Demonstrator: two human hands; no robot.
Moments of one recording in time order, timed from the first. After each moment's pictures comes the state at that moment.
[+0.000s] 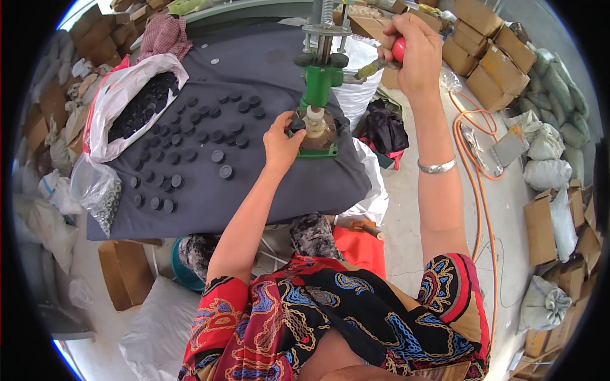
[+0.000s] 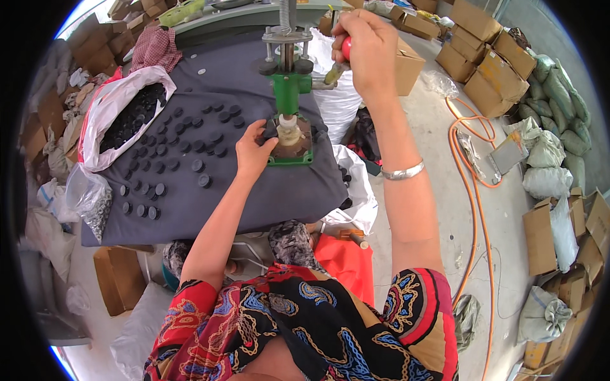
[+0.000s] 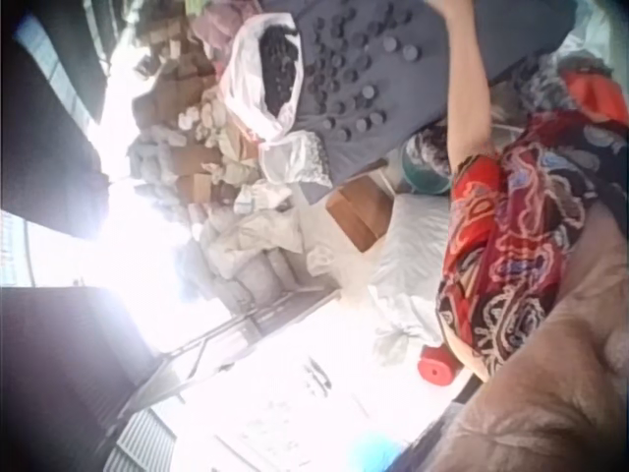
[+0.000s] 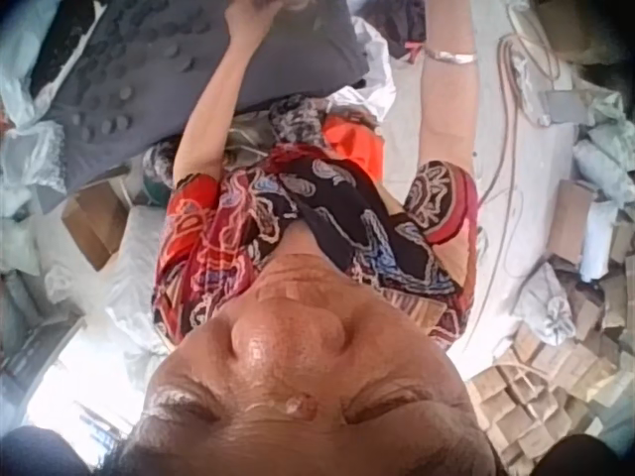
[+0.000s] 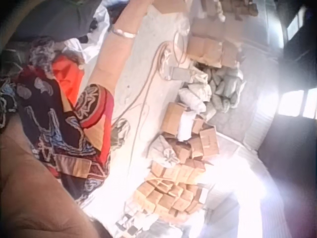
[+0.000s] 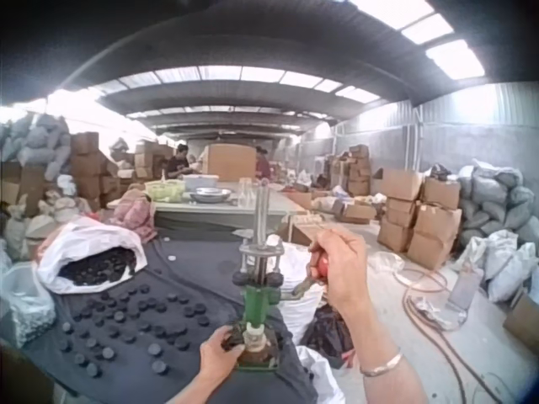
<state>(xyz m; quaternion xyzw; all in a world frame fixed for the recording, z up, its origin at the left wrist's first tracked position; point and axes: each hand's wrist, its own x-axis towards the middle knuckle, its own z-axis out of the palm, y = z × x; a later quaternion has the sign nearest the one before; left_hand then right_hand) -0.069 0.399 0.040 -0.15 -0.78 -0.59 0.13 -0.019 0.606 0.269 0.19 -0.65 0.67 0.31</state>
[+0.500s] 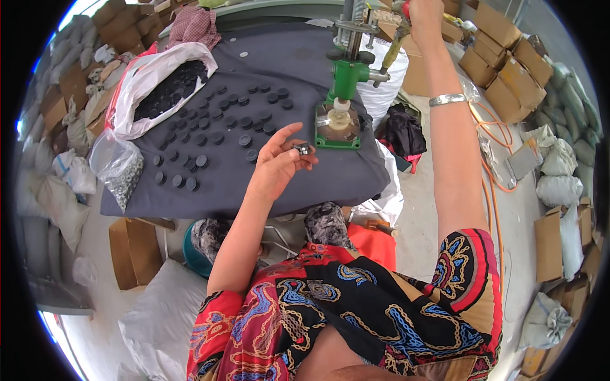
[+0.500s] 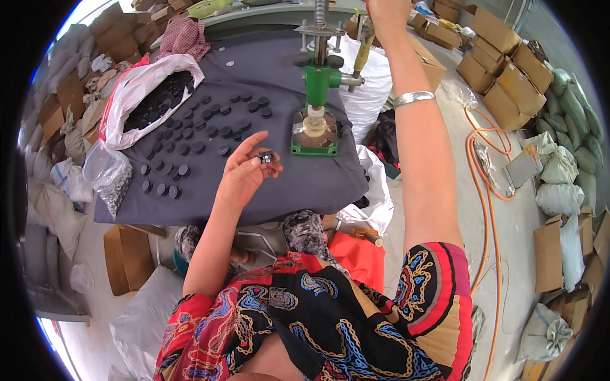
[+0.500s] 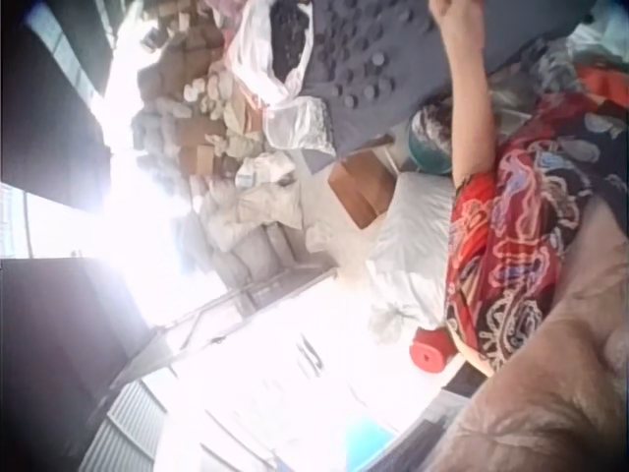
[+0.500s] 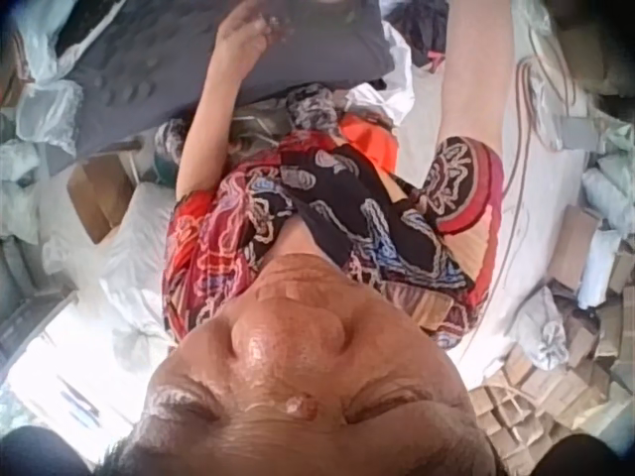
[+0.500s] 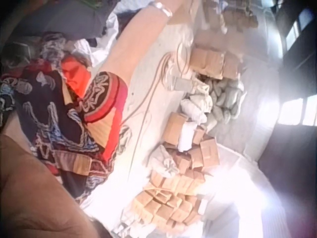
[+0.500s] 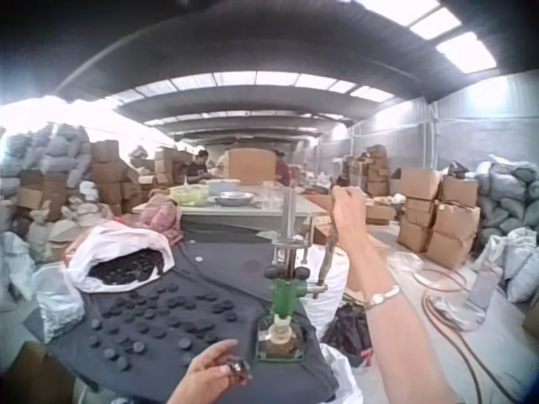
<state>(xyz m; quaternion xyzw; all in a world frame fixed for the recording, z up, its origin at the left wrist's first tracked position) 0.024 0.312 0.087 -0.24 -0.39 -0.87 -0.17 -0.122 0.638 0.316 0.07 -0.71 0.42 0.56</state>
